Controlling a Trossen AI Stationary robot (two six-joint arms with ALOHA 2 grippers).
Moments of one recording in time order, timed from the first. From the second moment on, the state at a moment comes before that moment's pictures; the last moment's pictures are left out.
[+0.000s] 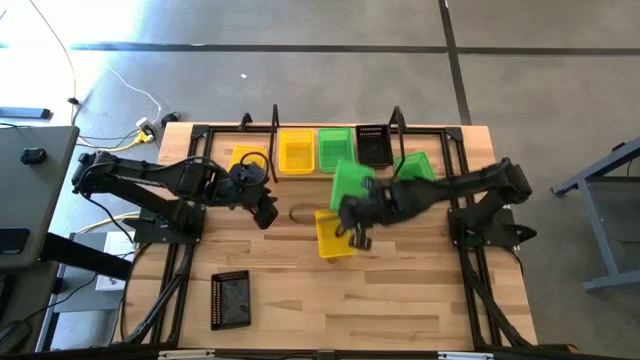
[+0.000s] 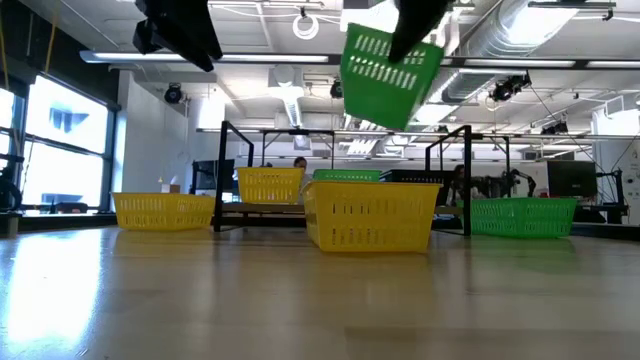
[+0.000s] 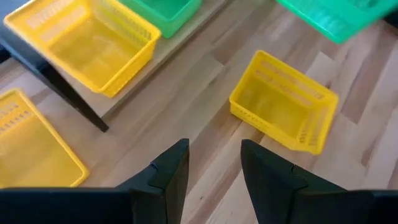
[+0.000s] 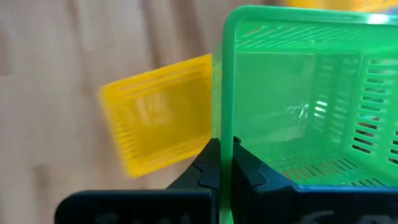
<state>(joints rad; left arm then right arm) -0.01 1.18 1.11 -0.88 -0.39 -0.72 0.21 1.69 1.62 -1.11 0.32 0.31</state>
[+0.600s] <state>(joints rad) 0.19 1.18 1.11 -0.88 -0.37 -0.82 -0.21 1.70 1.62 -0.95 0.29 -0.32</state>
